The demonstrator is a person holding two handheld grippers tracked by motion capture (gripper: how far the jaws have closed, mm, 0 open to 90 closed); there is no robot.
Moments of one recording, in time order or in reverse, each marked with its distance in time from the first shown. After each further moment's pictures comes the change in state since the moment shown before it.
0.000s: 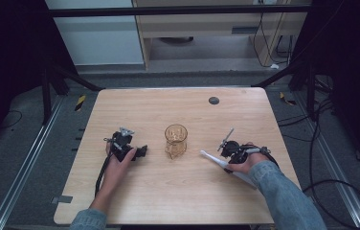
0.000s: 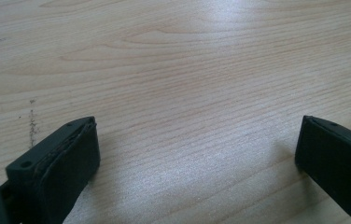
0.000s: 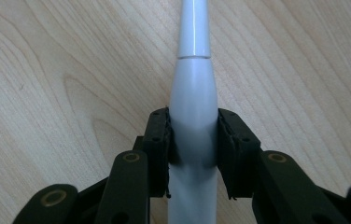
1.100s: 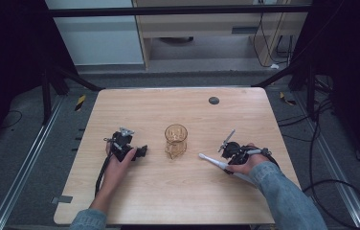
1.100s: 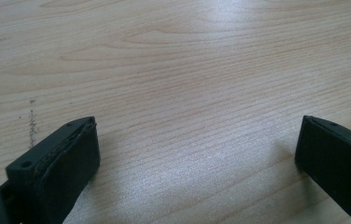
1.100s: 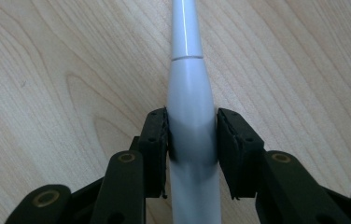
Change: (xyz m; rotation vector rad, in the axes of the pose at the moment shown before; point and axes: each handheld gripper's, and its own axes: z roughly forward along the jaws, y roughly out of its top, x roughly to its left) left arm 0.000 0.000 0.000 0.000 0.000 0.000; right arm 0.001 -0.005 0.003 -0.025 0.002 -0.012
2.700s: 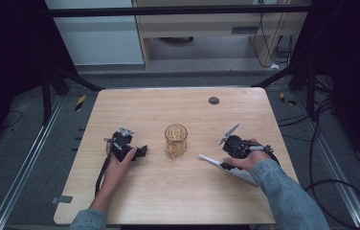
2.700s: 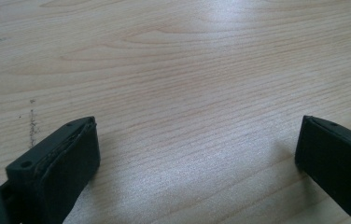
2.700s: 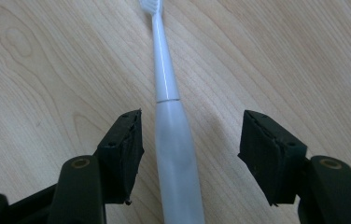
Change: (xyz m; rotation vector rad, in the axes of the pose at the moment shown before) left arm 0.000 0.000 0.000 0.000 0.000 0.000; right arm -0.003 0.007 -0.020 -0.120 -0.034 0.034
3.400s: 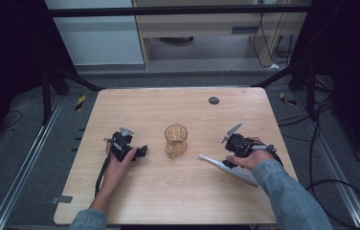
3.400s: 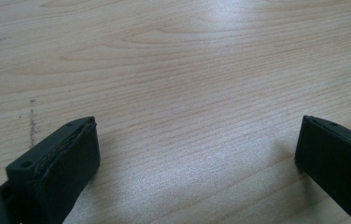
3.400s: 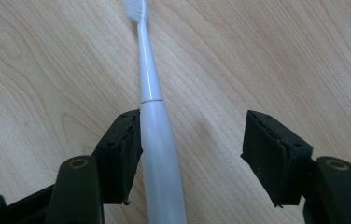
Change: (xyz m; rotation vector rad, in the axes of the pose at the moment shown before) left arm 0.000 0.000 0.000 0.000 0.000 0.000; right arm -0.001 -0.001 -0.011 -0.032 -0.057 -0.020
